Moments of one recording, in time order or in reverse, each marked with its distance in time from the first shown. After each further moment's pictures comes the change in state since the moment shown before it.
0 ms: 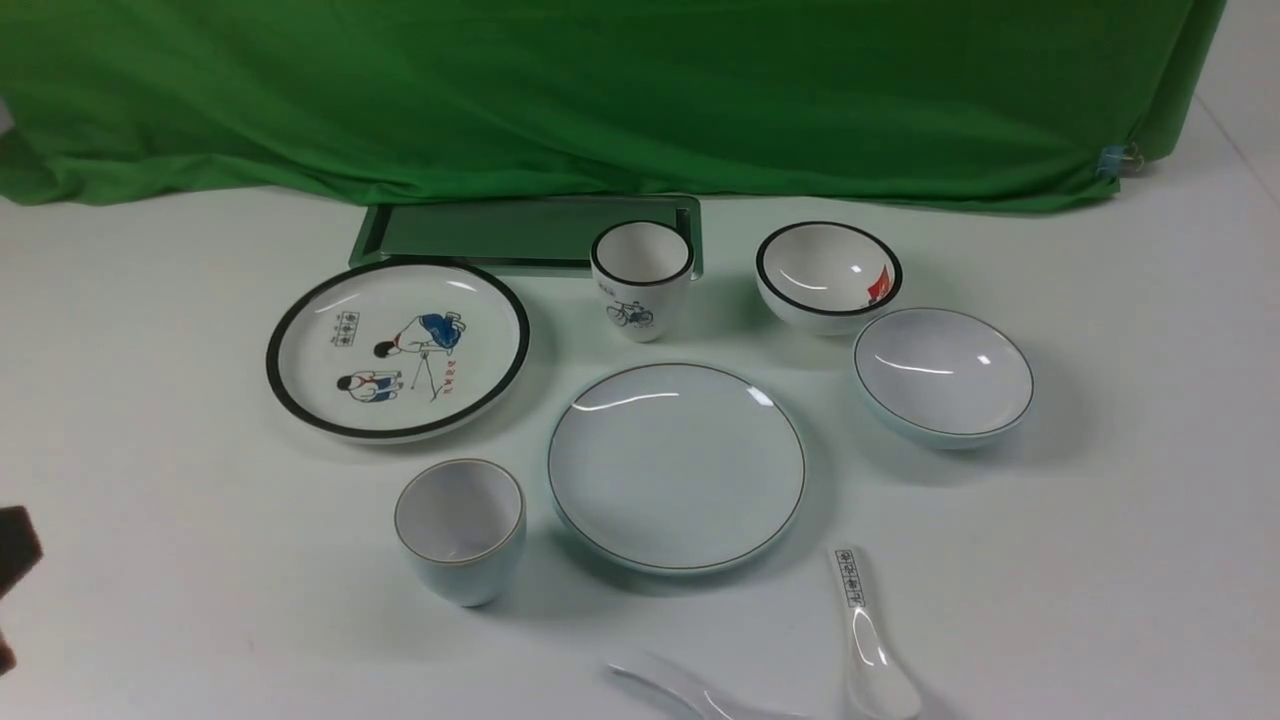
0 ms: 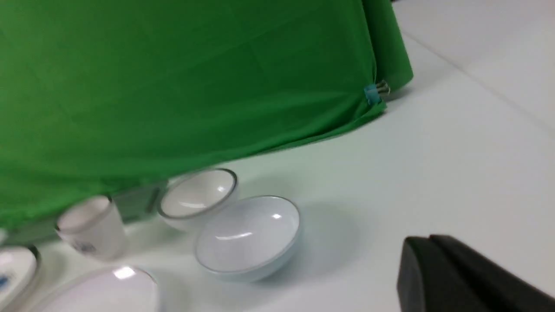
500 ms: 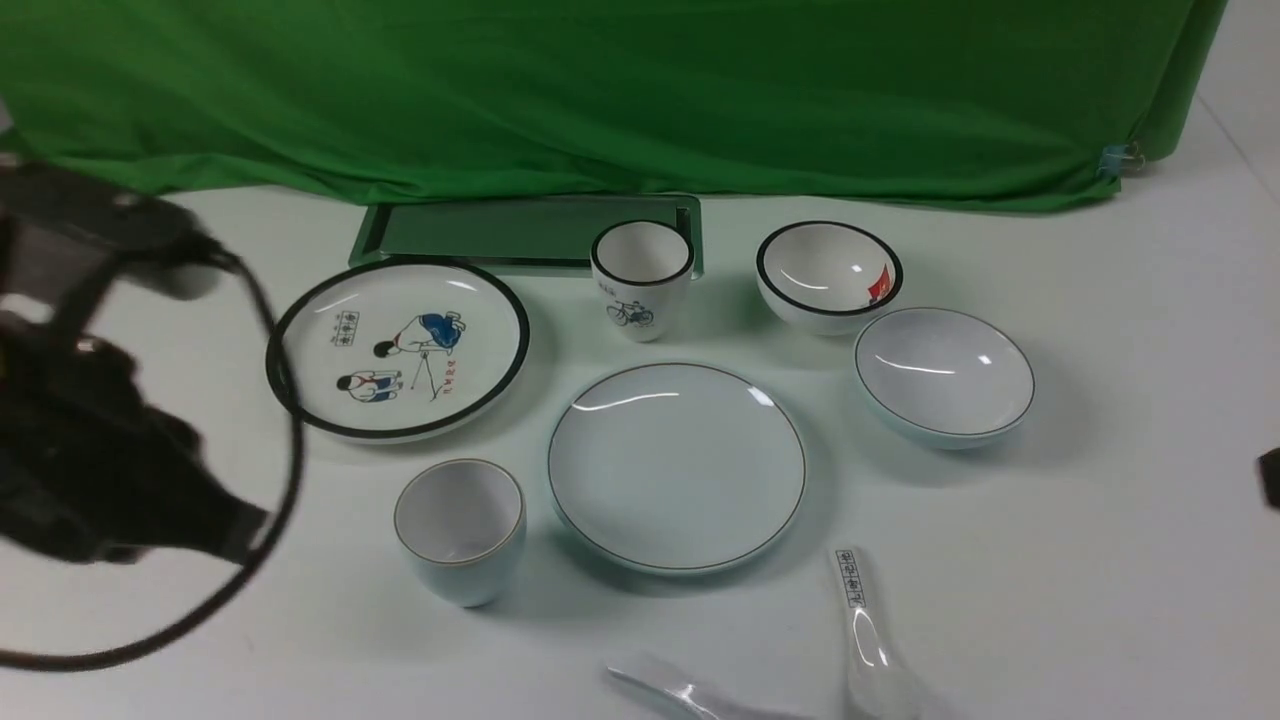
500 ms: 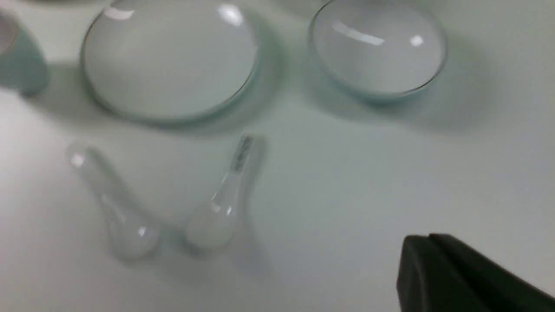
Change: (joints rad) right arm 0.302 0.705 -0.612 -0.001 0.671 -0.324; left arm -0.366 0.688 -0.359 0.310 0.260 0.002
